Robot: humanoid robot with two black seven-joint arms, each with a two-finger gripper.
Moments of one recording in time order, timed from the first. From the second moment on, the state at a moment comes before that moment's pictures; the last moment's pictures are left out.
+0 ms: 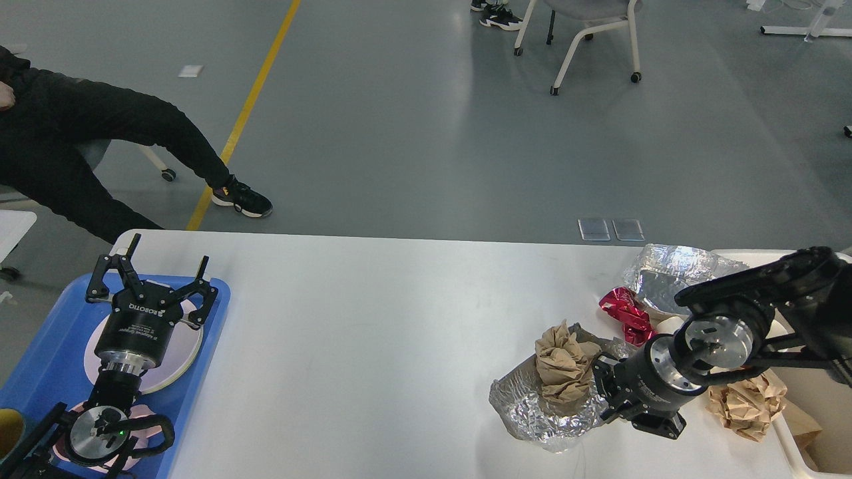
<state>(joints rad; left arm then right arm) -0.19 0.24 -1.35 -0.87 0.09 -0.59 -0.23 1.53 -0.48 -0.92 1.51 0.39 0.06 -0.38</state>
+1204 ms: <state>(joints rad) -0.19 0.23 -1.35 -0.87 0.09 -0.59 -0.23 2.35 -0.60 -1.47 1.55 0.43 0.62 -0.37</state>
